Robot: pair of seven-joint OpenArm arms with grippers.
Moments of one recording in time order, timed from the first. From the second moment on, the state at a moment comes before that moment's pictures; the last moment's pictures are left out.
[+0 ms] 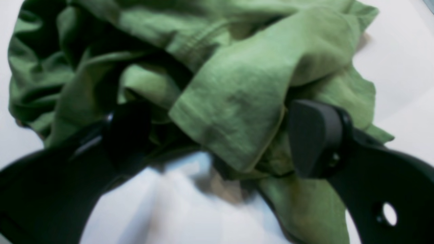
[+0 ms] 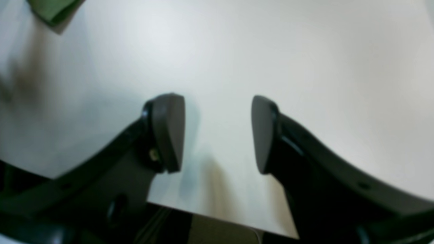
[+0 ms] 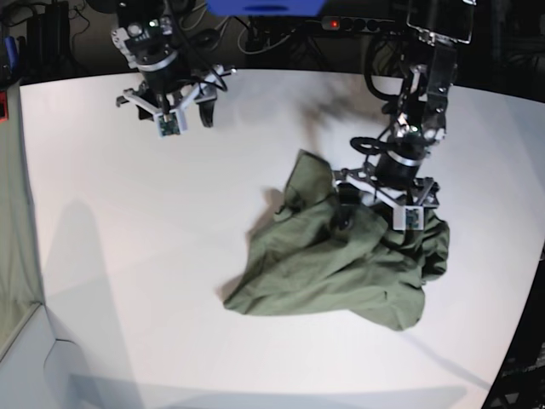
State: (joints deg) left arm 5.6 -12.4 8.1 86.8 -21.6 0.1 12.8; right arm -32.6 6.7 -9.7 112.3 -0.5 0.5 -29.8
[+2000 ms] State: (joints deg) left arm -51.0 1.4 11.5 27.8 -15.5 -0.4 8.8; right arm -30.4 6.8 -9.7 109.3 -0.6 0.5 -29.7
